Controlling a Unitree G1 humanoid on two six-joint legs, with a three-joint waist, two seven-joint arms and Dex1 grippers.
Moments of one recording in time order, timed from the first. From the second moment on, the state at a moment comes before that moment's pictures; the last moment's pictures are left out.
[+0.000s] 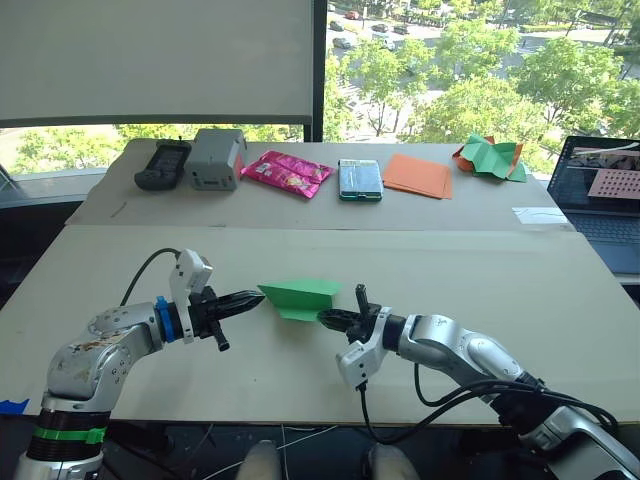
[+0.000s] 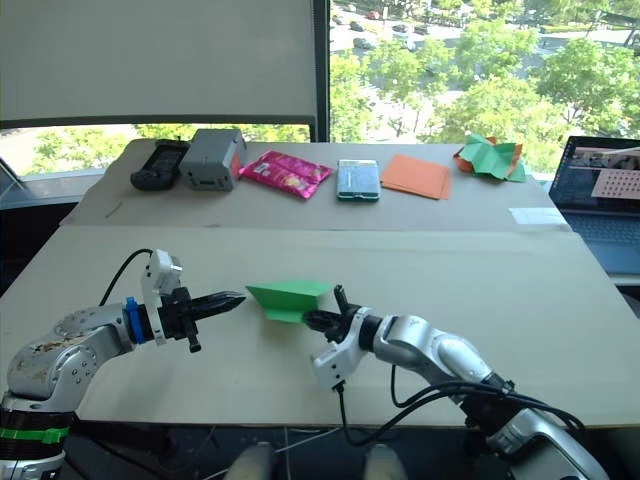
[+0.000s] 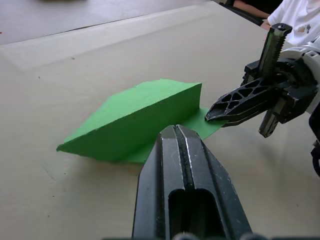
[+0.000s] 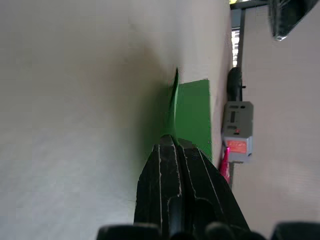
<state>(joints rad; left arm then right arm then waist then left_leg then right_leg) -0.20 0.68 0.14 -0.22 -0.63 0.70 -0.93 -0.45 -0.62 0.60 0.05 -0.76 -0.50 0.33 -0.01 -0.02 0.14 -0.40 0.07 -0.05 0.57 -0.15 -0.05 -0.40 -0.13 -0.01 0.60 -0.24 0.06</state>
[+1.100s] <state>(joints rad) -0.34 0.64 0.07 -0.10 -0.58 0.64 -0.95 -0.34 -0.33 0.47 -0.15 -0.17 0.43 0.73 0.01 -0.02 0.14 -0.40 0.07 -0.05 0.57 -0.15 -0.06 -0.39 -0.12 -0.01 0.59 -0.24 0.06</state>
